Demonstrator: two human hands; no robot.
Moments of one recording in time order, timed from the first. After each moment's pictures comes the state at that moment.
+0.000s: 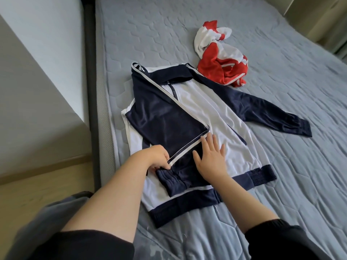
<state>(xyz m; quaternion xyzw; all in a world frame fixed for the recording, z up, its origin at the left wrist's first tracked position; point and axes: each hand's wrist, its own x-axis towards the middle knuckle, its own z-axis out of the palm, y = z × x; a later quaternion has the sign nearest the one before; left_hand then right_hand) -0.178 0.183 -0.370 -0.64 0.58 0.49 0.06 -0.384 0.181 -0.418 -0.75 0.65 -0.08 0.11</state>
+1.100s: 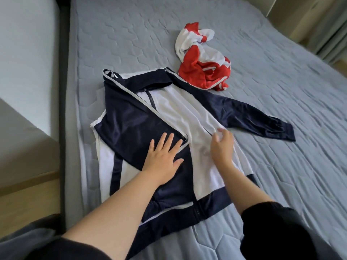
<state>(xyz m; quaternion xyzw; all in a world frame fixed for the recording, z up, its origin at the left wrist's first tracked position) -0.261 0.154 -0.408 -0.61 0.78 0.10 0.01 -0.457 0.095 -0.397 -0.52 0.71 -0.40 0.26</state>
